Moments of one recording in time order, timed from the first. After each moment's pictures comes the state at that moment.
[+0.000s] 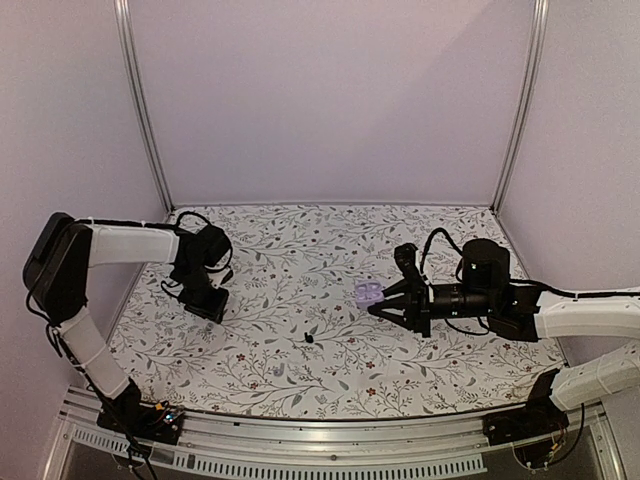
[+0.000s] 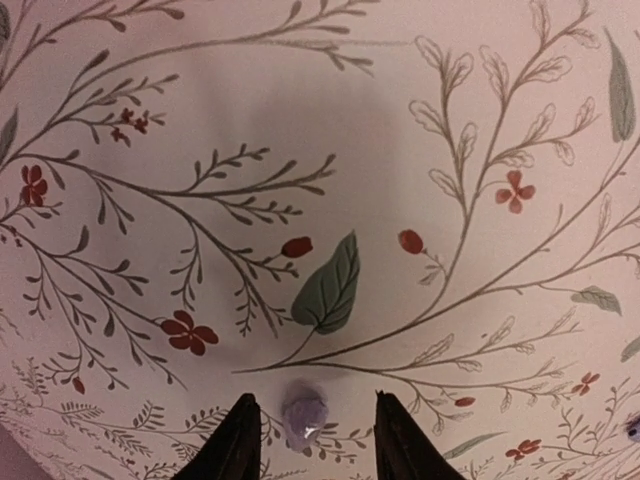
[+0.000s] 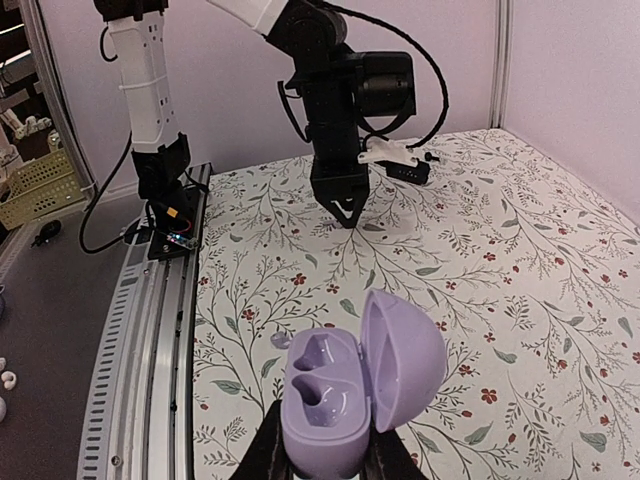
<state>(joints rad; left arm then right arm) -0.45 1.70 1.02 -0.81 -0.07 -0.16 0.84 1.19 0.57 0.36 -0.53 -0.04</state>
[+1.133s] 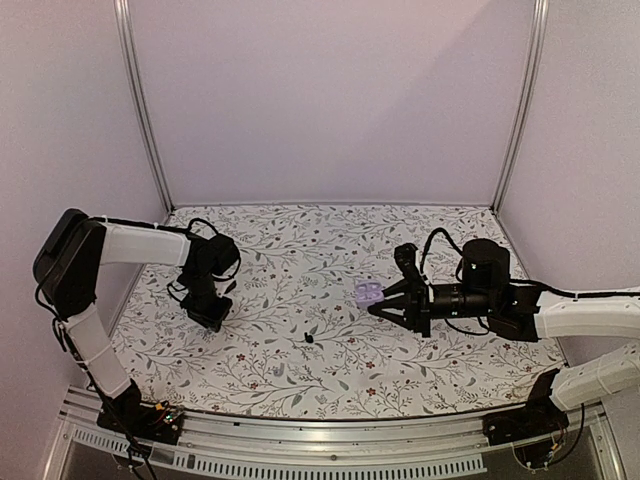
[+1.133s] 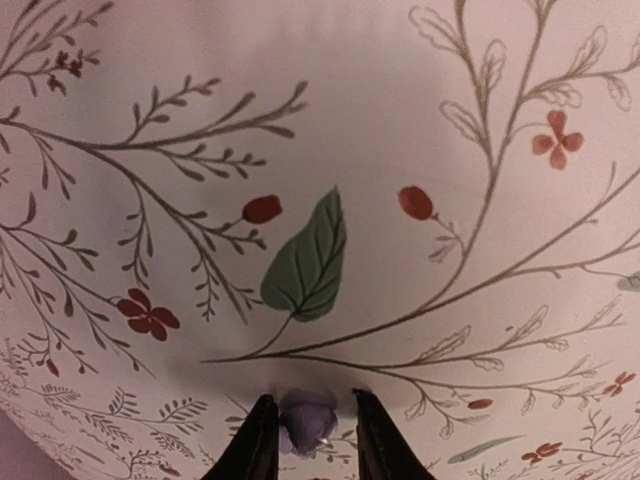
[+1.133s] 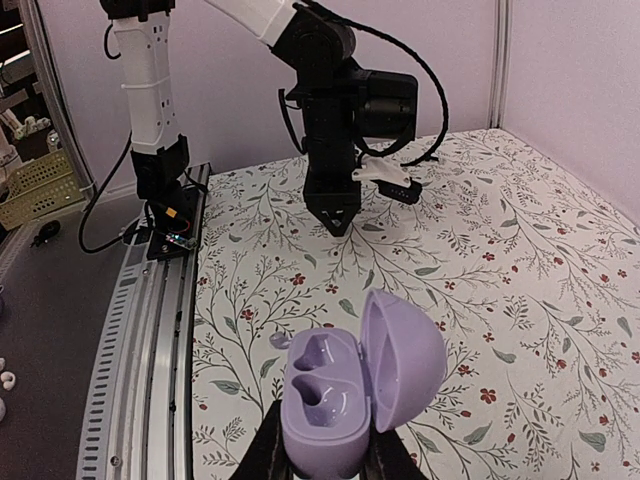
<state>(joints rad) -0.50 1.77 1.03 -0.87 -0.10 -0.20 0.84 1.19 0.57 0.36 -0.53 -0.04</state>
